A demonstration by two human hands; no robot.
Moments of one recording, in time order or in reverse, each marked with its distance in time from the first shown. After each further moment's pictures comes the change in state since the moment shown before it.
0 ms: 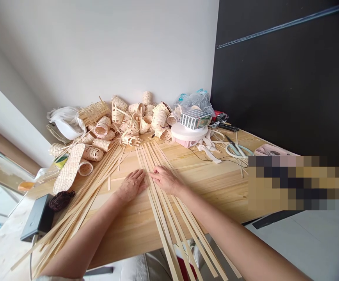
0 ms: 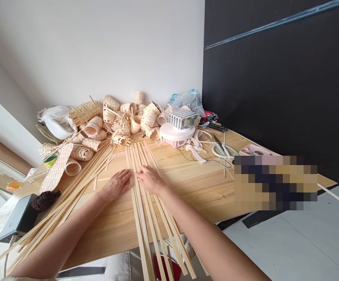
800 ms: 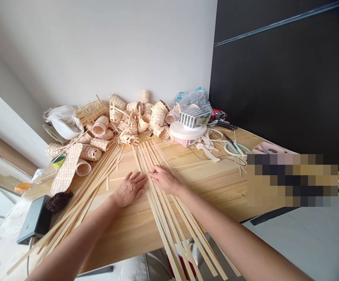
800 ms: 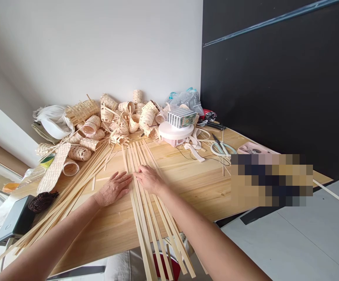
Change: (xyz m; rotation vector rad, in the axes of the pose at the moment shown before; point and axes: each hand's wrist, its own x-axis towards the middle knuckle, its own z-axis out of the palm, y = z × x) left_hand -0.013 0.000 -0.006 -0.053 -0.080 0.120; right_hand 0.000 -0.002 -0.002 -0.019 0.004 0.005
